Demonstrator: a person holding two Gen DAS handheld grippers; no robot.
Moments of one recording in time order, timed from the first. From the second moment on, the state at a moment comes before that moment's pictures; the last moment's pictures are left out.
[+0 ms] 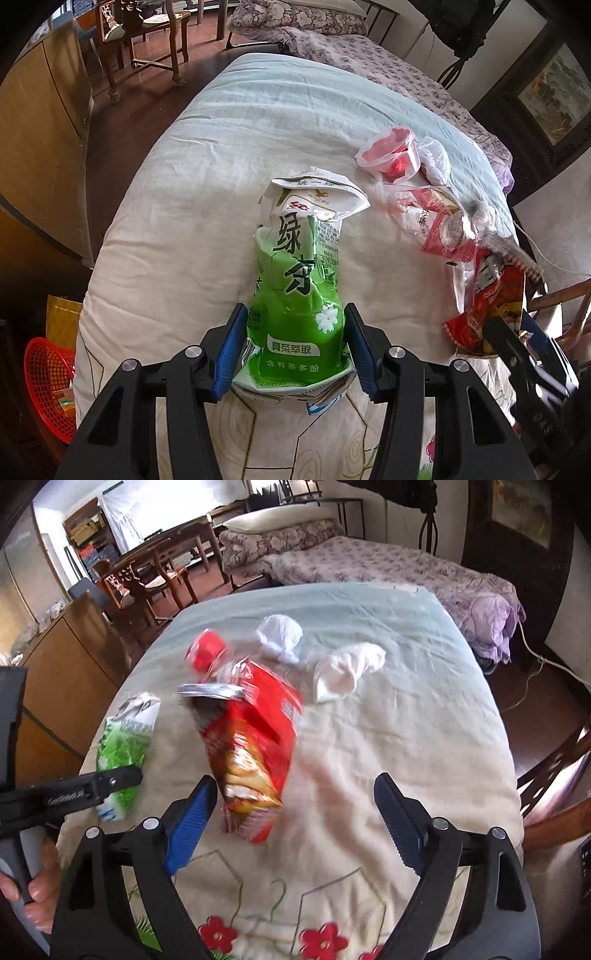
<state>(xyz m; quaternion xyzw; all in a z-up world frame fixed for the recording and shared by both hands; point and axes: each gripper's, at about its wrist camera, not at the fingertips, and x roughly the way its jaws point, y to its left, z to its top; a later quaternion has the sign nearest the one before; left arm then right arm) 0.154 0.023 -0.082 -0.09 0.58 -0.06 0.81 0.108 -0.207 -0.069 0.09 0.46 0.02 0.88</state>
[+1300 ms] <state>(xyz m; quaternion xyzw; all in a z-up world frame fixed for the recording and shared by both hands) 0.074 0.055 -0.044 -0.09 0.52 -0.10 0.84 0.055 -0.205 -0.056 0.15 0.44 0.05 0.88</state>
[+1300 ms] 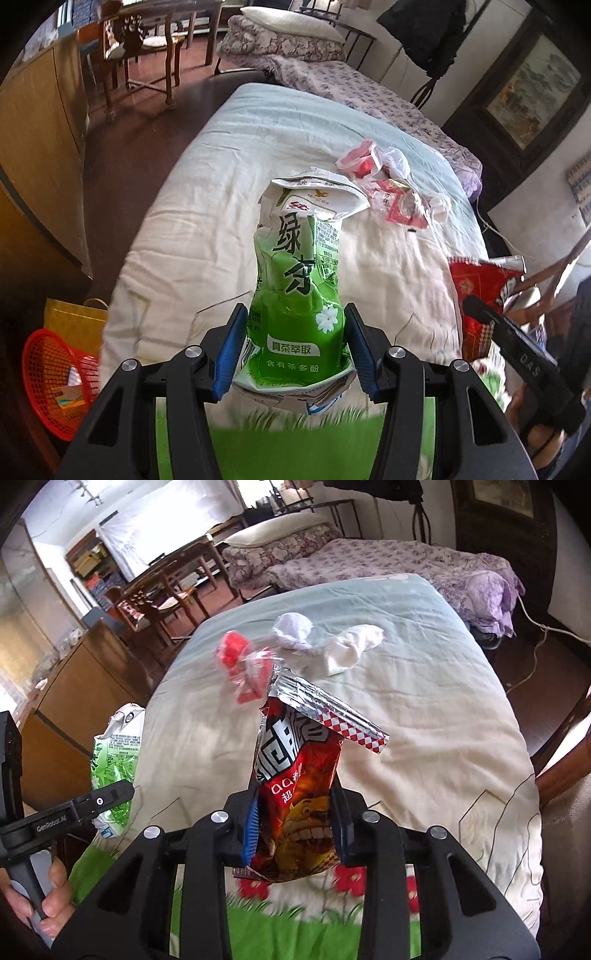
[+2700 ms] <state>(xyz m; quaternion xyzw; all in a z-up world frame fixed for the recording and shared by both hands) -0.052 0.356 -0.042 -0.21 0.49 0.13 0.84 0.012 0.148 -0.002 -0.10 0.46 0.35 0.81</state>
